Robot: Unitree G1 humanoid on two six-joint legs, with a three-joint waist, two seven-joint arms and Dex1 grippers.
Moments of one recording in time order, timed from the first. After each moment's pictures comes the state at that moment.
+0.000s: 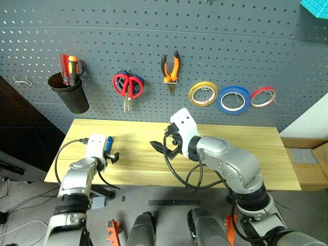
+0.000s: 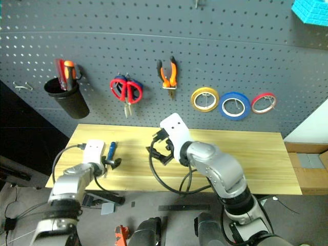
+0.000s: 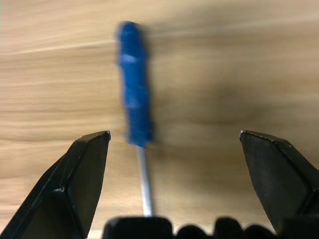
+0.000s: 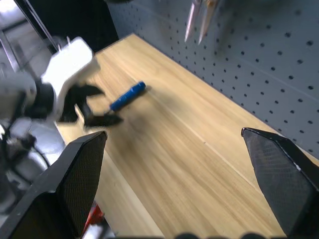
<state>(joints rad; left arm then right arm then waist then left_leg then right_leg) -0.40 0.49 0.18 0.40 -0.07 0.65 -0.32 -0.60 -0.08 0.36 -0.38 0.29 1.13 0.26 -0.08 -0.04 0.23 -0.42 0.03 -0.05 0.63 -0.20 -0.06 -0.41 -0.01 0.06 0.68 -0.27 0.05</state>
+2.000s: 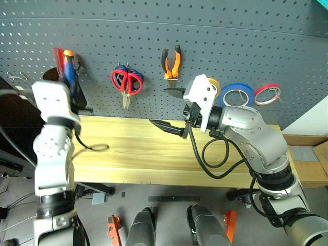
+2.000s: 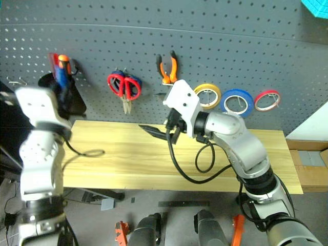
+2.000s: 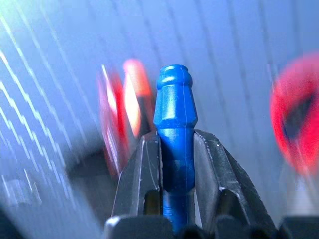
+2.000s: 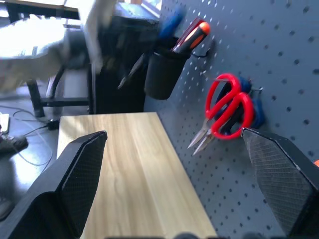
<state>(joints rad) -0.48 0.54 0.36 -0.10 -0.09 0.07 -0.12 -0.77 -0.34 0.26 -0.40 0.32 0.68 0.66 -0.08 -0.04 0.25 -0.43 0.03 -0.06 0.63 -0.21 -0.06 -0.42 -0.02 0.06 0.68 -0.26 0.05</state>
